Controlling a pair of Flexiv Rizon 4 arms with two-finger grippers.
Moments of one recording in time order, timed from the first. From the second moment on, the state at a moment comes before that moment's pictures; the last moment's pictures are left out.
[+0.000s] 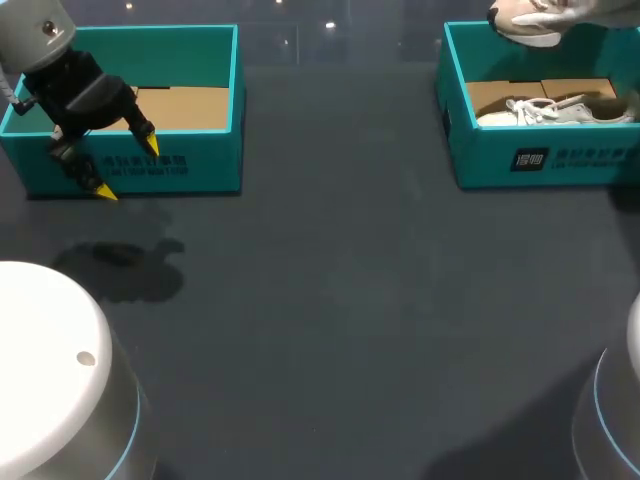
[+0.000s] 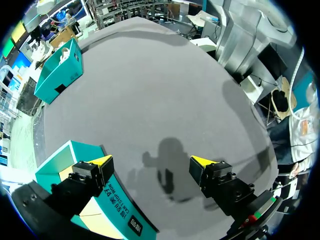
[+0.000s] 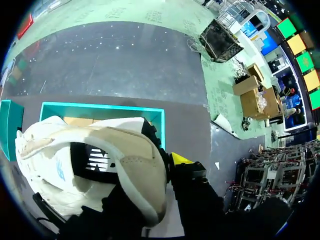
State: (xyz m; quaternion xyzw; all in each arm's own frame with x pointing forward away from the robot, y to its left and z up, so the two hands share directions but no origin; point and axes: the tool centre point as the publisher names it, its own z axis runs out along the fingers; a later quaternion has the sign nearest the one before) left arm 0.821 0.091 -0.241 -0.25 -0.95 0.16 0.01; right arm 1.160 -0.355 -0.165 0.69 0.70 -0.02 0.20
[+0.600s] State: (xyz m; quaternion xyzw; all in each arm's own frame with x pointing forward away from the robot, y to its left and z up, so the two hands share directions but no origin) left arm 0.821 0.091 -0.241 -0.25 -0.95 0.16 0.01; right arm 1.143 -0.352 -0.187 0.71 0.67 0.00 0.21
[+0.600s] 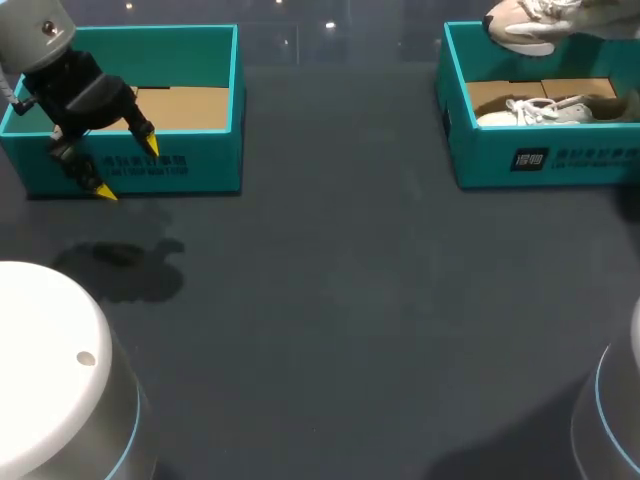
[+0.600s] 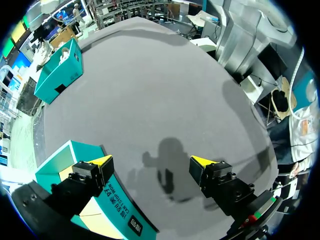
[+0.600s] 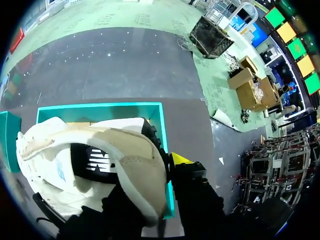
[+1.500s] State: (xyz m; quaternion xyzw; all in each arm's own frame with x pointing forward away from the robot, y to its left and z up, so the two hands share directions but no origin) left arm 0.821 0.091 -0.241 -0.25 -0.95 0.16 0.01; right arm 1.146 -0.342 -0.232 0.72 0.66 -0.02 0.21
